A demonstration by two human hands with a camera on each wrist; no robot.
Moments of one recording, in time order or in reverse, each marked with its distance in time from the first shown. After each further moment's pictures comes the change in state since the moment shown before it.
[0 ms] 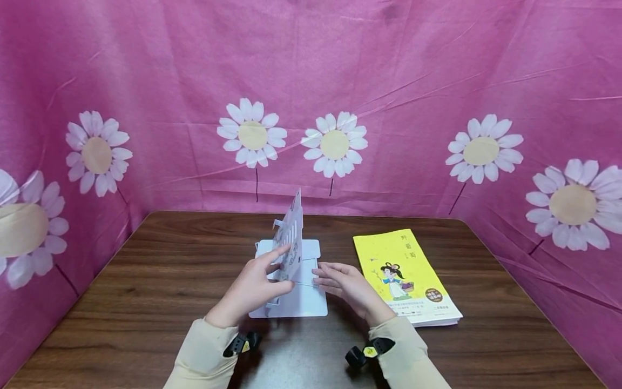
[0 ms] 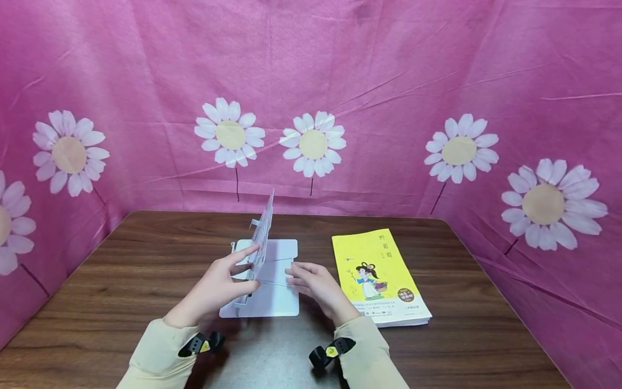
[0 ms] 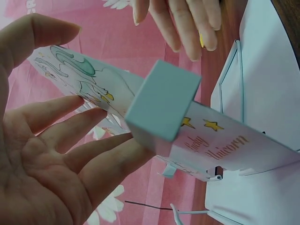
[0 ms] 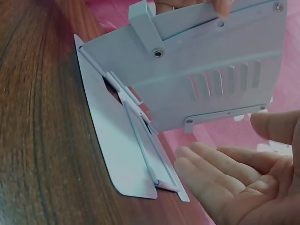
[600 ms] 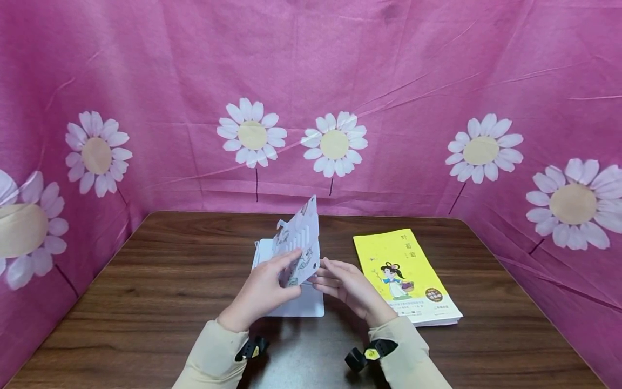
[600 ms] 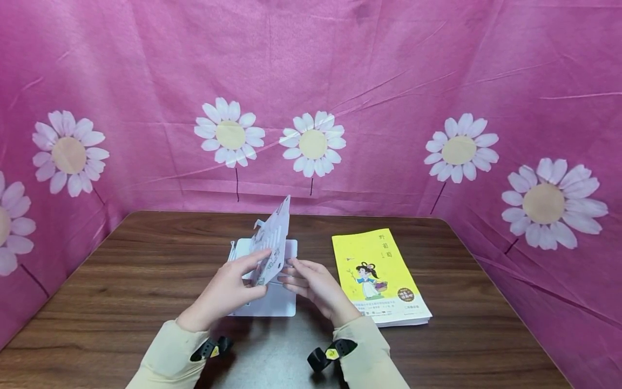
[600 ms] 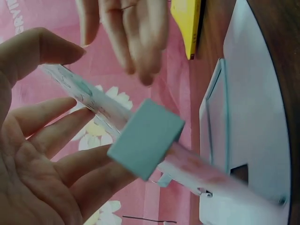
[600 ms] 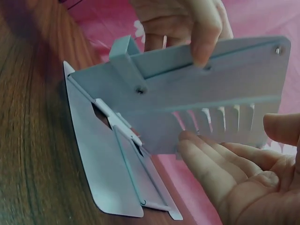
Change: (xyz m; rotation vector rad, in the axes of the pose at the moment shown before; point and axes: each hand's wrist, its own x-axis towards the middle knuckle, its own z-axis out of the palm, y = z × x) left_hand 0.001 0.003 0.016 0.304 0.063 0.188; right_hand -0.006 -0.010 0.006 0.178 -0.058 -0.039
